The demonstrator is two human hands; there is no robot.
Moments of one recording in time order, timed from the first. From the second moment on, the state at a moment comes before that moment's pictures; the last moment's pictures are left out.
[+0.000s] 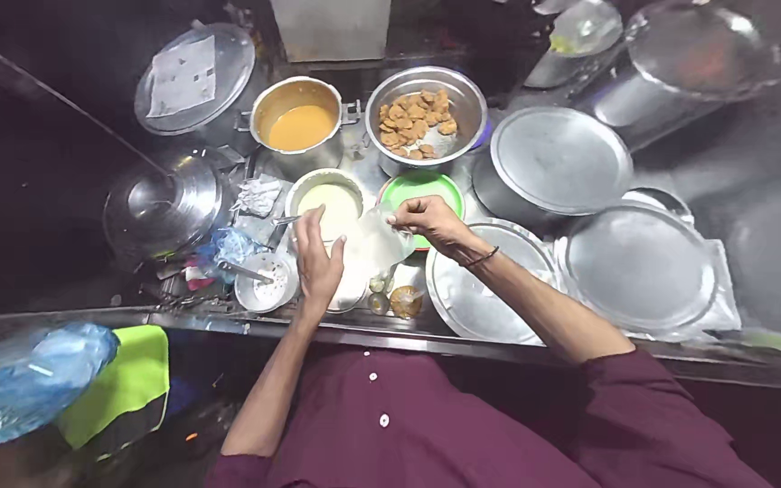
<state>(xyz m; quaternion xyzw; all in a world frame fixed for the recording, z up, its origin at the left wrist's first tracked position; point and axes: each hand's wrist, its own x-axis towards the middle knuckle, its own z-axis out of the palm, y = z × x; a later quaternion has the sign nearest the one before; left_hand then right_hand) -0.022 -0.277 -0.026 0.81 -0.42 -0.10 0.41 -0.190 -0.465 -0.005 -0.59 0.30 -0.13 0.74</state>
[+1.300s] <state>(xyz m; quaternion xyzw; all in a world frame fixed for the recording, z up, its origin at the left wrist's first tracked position) 0.042 -0.230 -0.021 0.81 -0.48 0.02 0.34 -0.104 -0.449 -0.018 -0.85 0.09 -0.01 0.52</state>
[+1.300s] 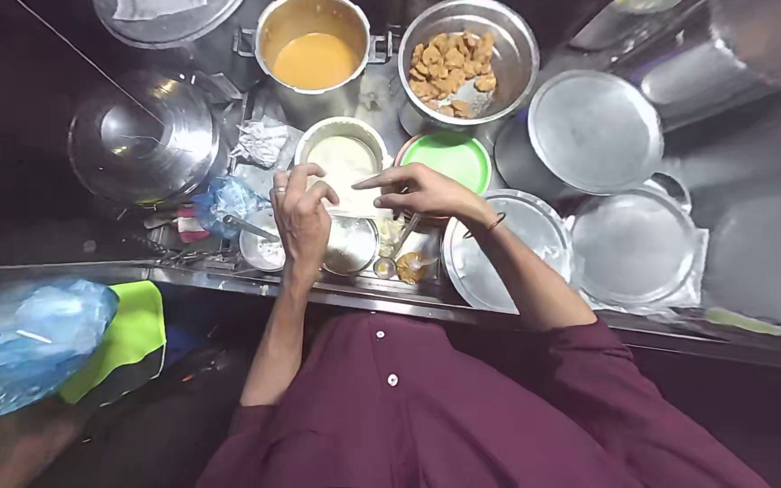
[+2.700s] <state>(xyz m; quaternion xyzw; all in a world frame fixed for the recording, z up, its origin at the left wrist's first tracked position) 0.410 -0.423 -0.067 0.93 -0.28 -0.01 0.25 0.274 -0.656 -0.180 -0.83 0.40 0.13 0.36</state>
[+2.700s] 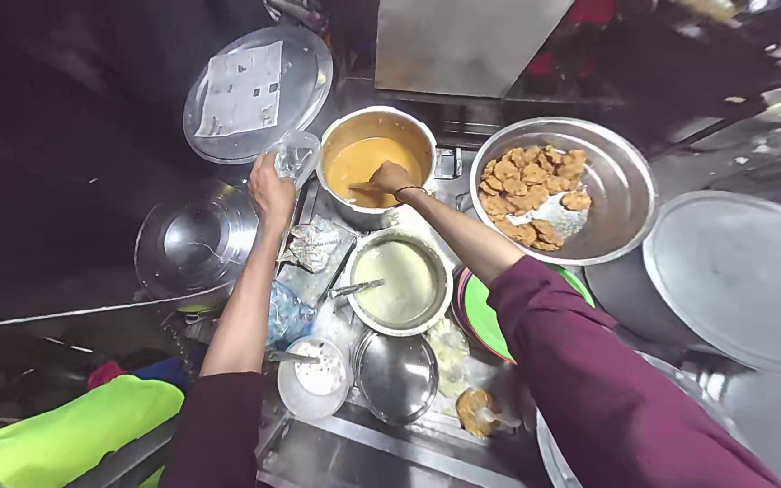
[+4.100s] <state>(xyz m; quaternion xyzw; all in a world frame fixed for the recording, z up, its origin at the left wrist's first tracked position) 0.412 -0.489 -0.054 0.83 -0.25 -0.22 0.44 0.147 -0.670 -0.031 -0.86 0.36 -0.18 0.30</state>
